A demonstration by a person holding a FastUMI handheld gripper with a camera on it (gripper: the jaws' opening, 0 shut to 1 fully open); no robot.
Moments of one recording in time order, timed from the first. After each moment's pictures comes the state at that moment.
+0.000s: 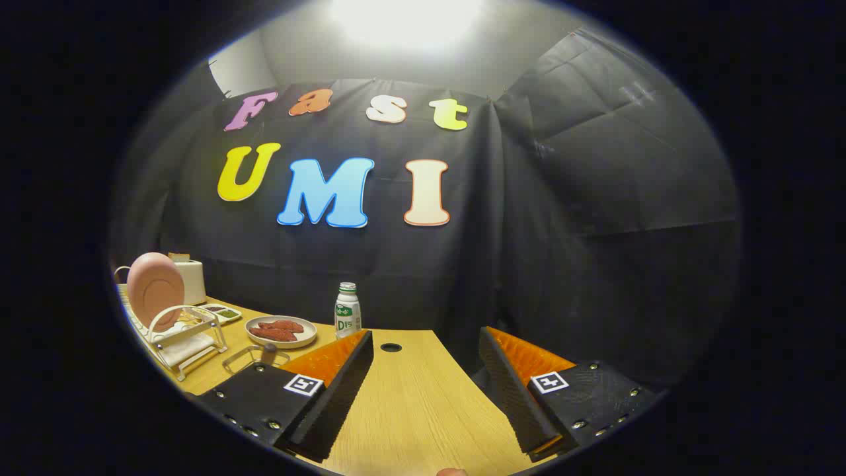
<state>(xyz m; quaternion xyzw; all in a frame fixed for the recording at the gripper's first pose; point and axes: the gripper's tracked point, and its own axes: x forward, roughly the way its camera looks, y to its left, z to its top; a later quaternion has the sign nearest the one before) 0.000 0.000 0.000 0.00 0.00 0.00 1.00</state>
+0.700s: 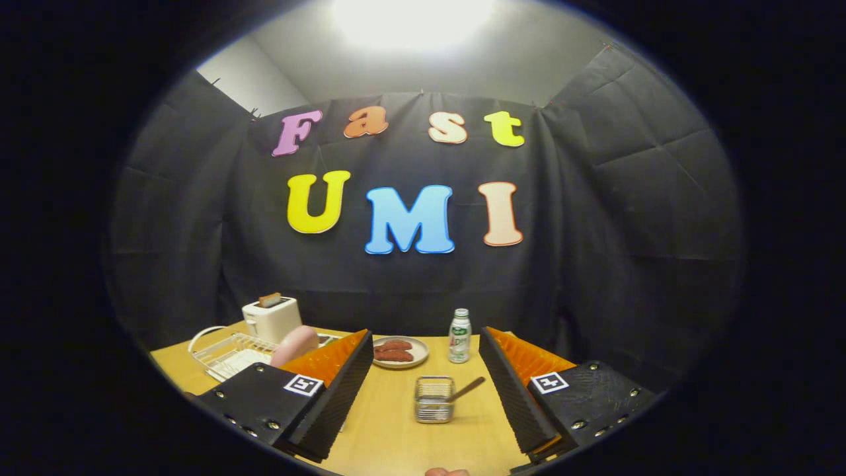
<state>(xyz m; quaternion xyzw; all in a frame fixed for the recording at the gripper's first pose) -0.092 0.211 0.136 0.05 0.05 0.12 0.99</state>
